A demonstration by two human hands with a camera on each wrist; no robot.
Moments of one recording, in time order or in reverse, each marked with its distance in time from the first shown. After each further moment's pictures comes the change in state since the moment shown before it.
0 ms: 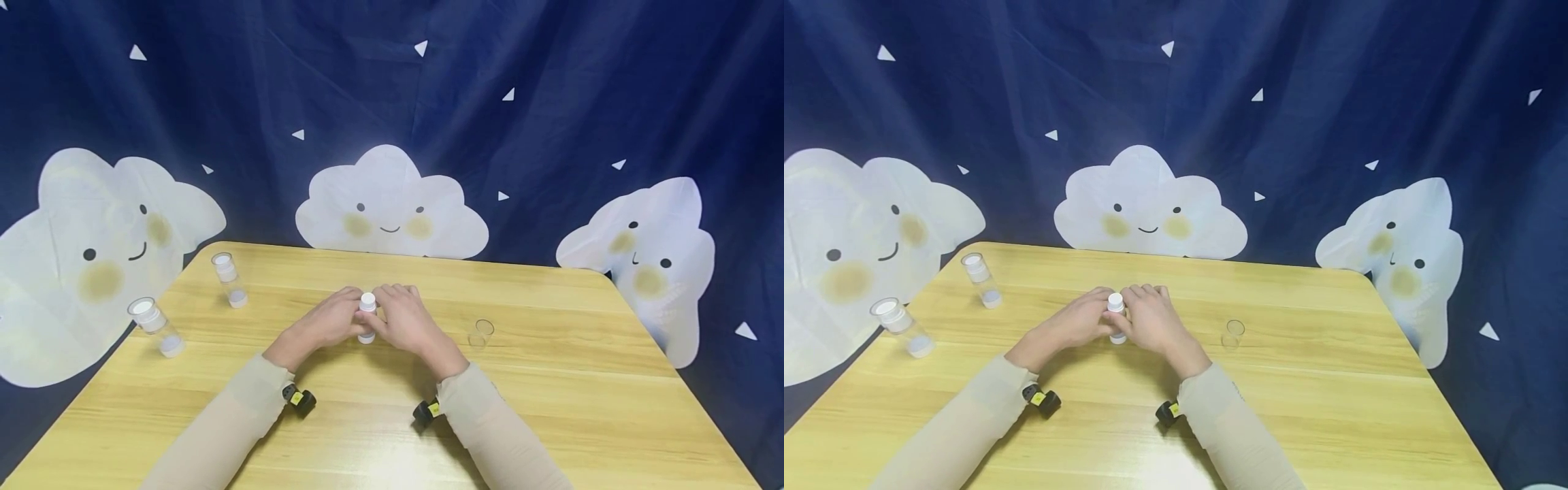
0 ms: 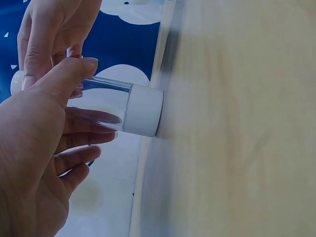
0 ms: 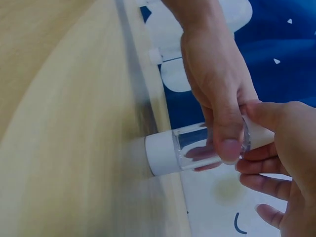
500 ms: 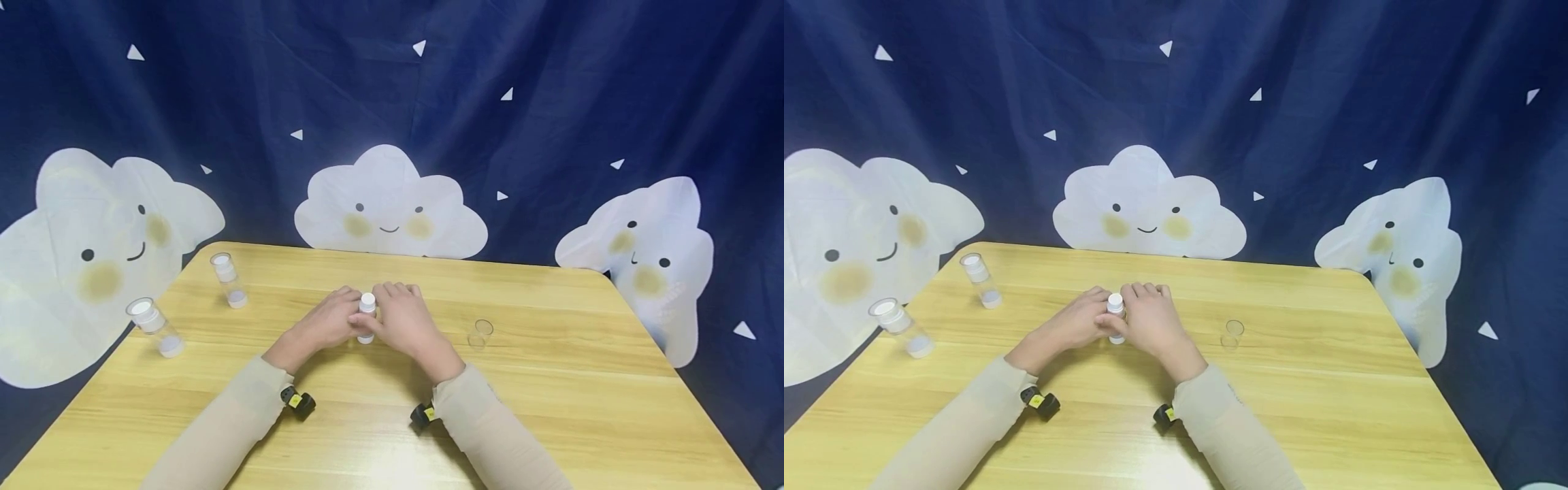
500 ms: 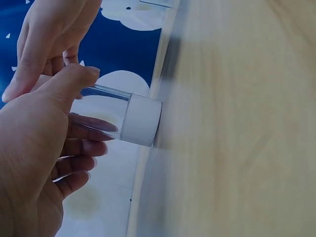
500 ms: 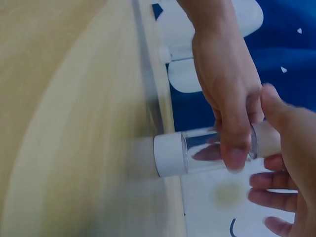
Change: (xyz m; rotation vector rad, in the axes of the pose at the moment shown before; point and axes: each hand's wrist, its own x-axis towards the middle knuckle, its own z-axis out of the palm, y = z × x) left_hand -0.001 0.001 0.003 0.075 0.061 0.054; right_hand 0.000 -0.004 0.001 -0.132 -0.002 0.066
